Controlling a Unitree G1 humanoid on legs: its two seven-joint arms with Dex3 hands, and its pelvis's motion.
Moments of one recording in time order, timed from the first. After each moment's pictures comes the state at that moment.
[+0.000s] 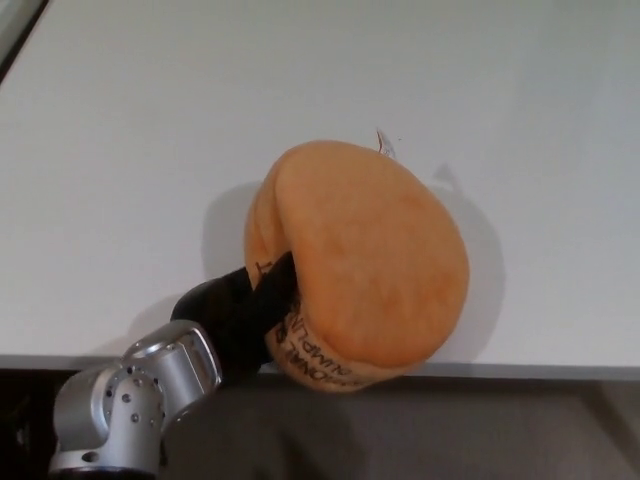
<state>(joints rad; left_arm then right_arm) -0.37 0.02 0.14 0.13 -0.63 0.87 0.23 0.60 -0.51 -0.38 0.06 0.30 -0.36 0.69</state>
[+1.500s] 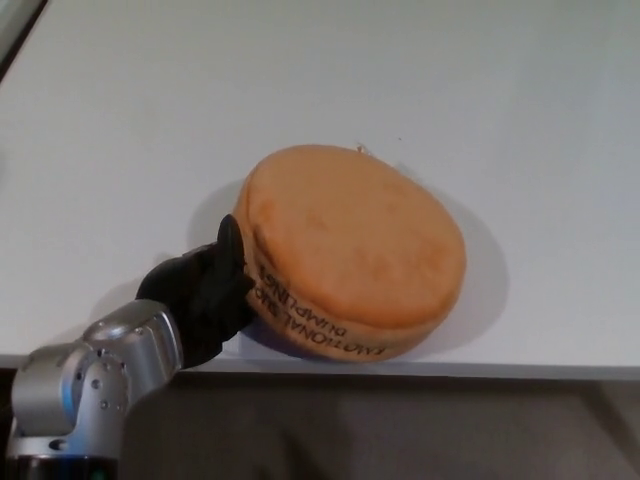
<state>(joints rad) -0.40 0.15 0.11 0.04 -0.53 0.95 0.11 0.59 -0.51 -0.38 0.08 0.32 -0.35 0.70</state>
